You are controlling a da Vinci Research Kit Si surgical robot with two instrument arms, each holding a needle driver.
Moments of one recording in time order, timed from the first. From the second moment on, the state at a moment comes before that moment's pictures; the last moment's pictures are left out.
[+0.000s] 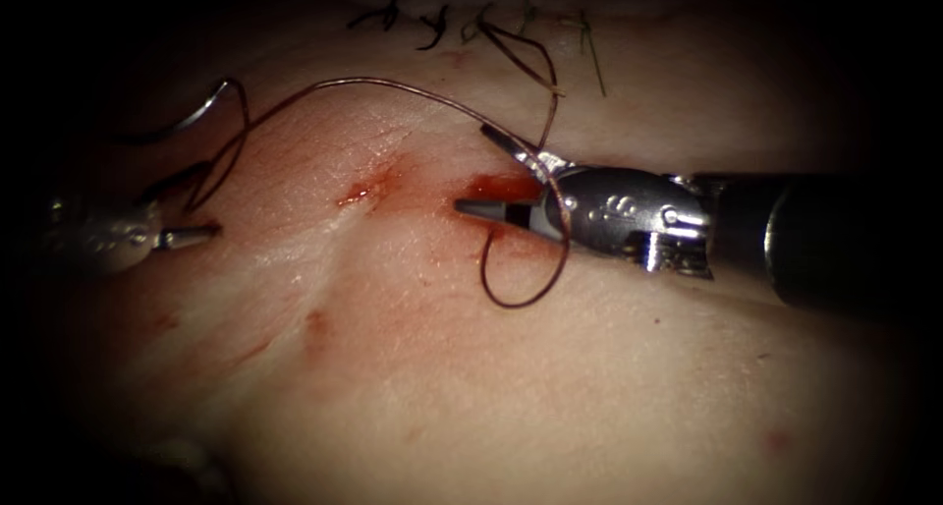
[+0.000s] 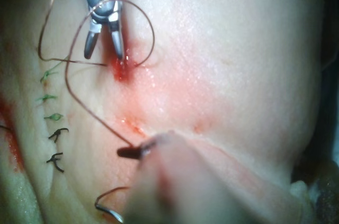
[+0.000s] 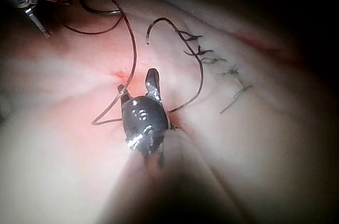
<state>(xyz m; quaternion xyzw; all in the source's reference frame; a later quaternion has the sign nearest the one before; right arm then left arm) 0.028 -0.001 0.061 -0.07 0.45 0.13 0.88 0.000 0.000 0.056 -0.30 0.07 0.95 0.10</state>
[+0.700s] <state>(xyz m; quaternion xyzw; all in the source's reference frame) 0.027 -0.001 0.062 -0.08 0.44 0.13 0.88 -0.002 0.004 0.046 -0.44 -0.03 0.86 0.25</state>
